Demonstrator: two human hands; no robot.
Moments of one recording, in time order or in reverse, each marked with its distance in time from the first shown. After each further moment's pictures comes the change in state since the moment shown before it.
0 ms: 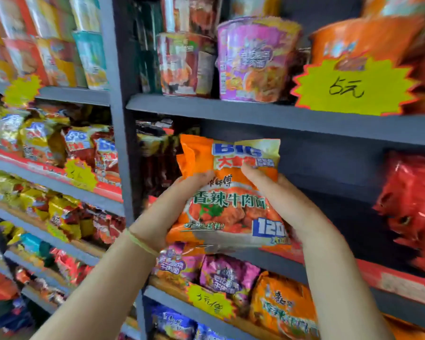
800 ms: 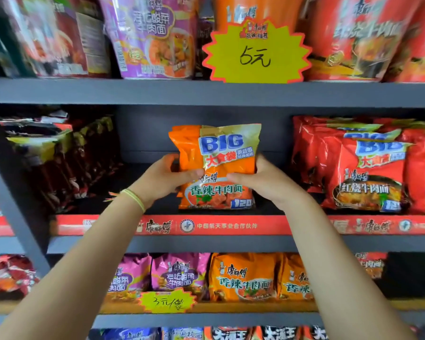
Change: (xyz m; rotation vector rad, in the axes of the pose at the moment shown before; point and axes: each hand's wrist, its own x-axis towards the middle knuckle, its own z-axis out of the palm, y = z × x) left_hand 0.070 -0.030 0.076 0.434 -0.588 0.165; right_hand 0.003 0.051 -0.092 -0.235 0.358 0.072
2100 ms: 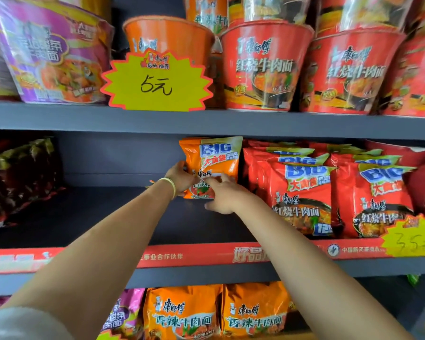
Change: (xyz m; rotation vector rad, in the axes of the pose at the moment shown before) left_hand 0.139 0.039 0.133 0.187 0.182 -0.149; right_hand 0.048 0.032 -0.077 -1.119 -0.112 0.112
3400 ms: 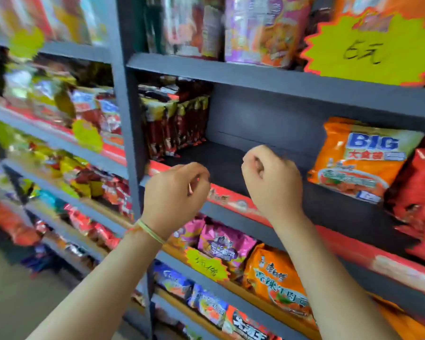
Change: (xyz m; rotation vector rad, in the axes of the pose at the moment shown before) left_hand -0.268 -0.110 -0.146 0.574 0.807 0.342; right_hand -0.093 -0.189 0.025 0.602 0.725 -0.548
